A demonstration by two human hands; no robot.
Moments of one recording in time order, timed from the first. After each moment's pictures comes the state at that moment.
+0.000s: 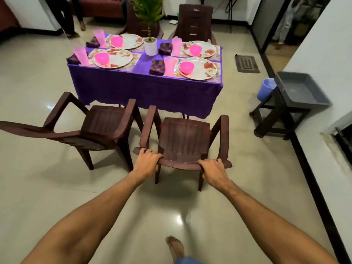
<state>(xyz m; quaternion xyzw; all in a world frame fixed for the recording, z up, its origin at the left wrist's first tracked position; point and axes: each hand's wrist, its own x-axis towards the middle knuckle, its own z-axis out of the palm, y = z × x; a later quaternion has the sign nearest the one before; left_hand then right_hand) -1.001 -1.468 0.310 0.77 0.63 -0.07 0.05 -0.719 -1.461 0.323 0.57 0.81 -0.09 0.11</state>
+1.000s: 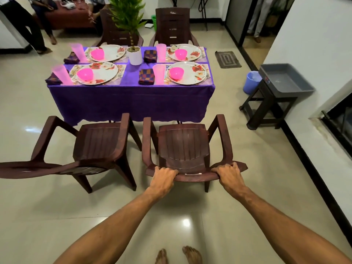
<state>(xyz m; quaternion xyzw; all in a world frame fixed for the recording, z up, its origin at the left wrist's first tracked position) -1.002 -1.439 0.303 0.82 0.56 -0.06 0.08 -0.727 -1.445 0.309 0.63 0.77 -0.03 0.10</state>
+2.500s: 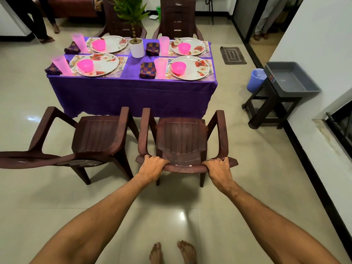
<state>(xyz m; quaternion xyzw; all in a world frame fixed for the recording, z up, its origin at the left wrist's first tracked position) -1.028 -1.408 0.305 0.82 0.56 -0.08 0.06 -0.754 -1.426 0.313 0.64 0.76 -0.03 0.11</state>
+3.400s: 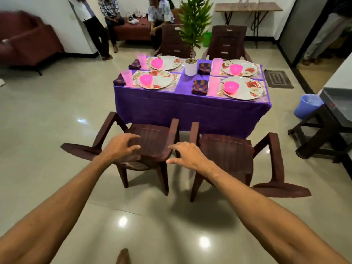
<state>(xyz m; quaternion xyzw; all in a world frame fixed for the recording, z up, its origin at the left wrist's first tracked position) -1.363 -1.408 0.417 0.69 0.71 0.09 0.11 -1.062 -1.372 0.407 0.38 0.90 -0.19 -0.07</state>
